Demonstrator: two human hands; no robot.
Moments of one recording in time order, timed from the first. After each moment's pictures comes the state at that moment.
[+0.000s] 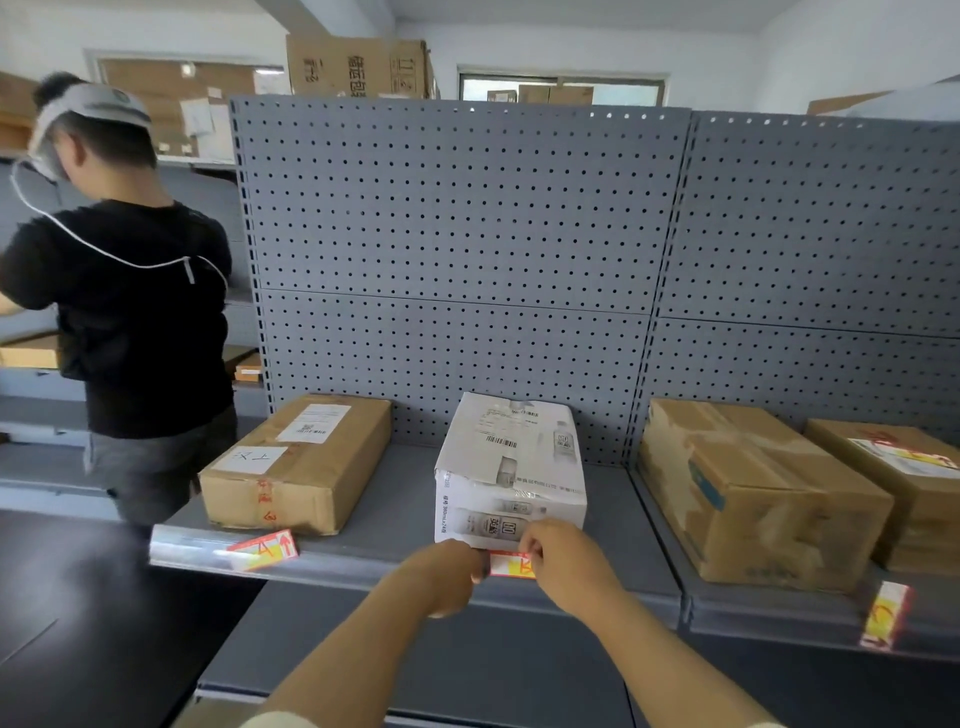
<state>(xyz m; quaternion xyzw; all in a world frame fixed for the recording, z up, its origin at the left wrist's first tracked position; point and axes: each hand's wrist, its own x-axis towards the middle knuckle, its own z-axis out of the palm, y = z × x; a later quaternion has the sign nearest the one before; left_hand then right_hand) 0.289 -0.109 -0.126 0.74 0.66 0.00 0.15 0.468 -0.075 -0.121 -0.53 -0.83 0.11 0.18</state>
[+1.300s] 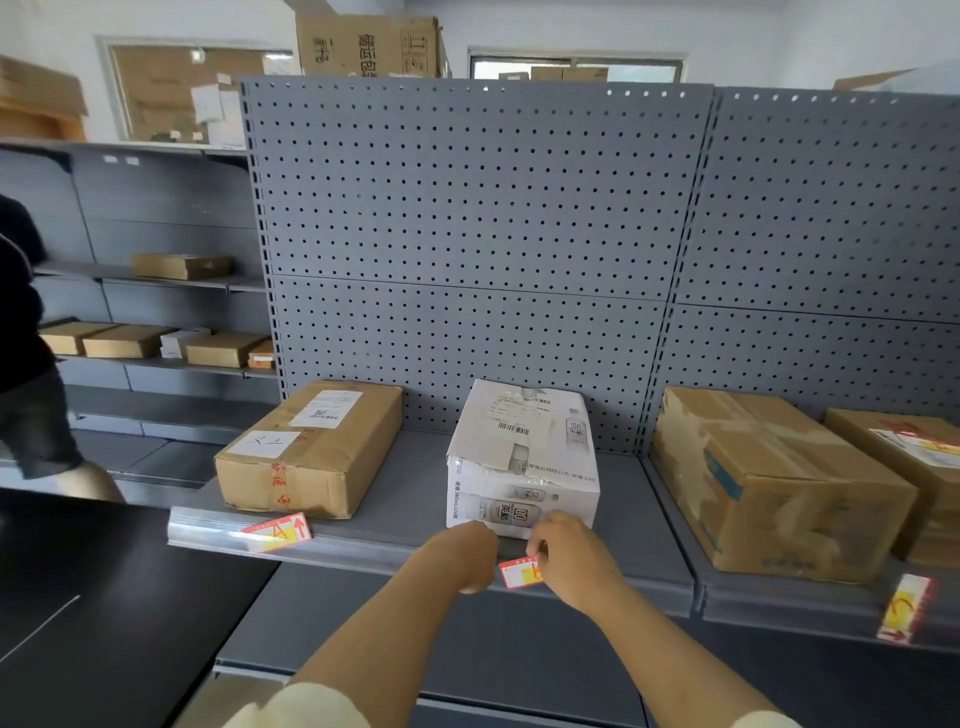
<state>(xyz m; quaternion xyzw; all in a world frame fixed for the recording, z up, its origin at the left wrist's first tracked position) 0.304 -0.104 -0.120 0.72 0.68 -0.05 0.13 0.461 -0.075 -0.132 -0.52 -0.83 0.10 0.16</state>
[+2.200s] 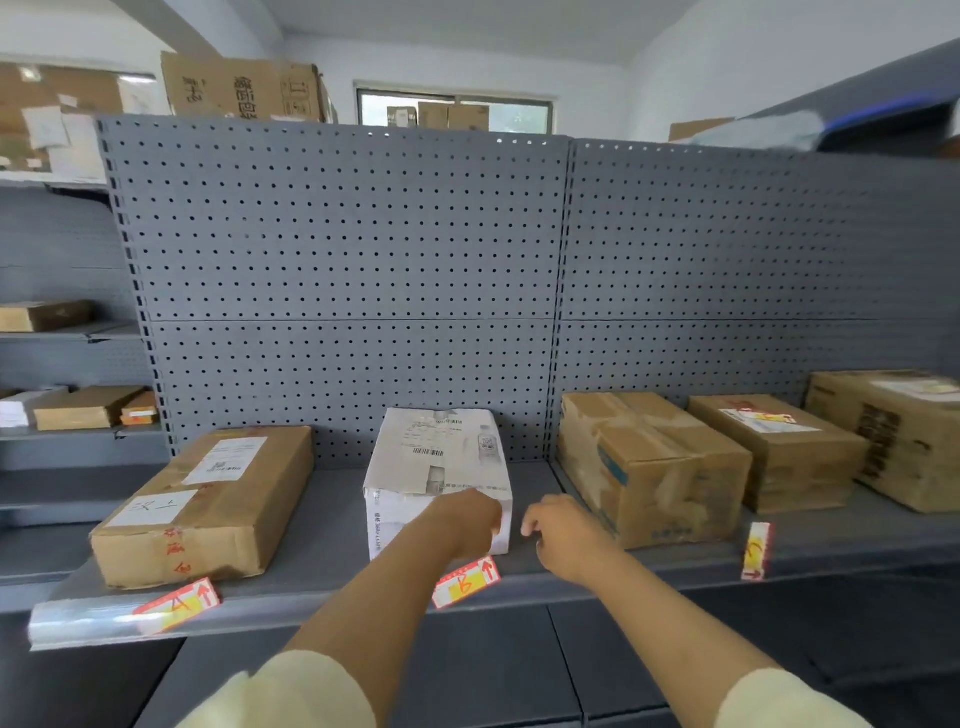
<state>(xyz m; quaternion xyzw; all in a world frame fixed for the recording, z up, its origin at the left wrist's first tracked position) 0.376 -0.088 -0.057 0.82 0.58 0.00 0.04 0.538 -0.098 -0.076 -0.58 -0.80 0.04 0.11</state>
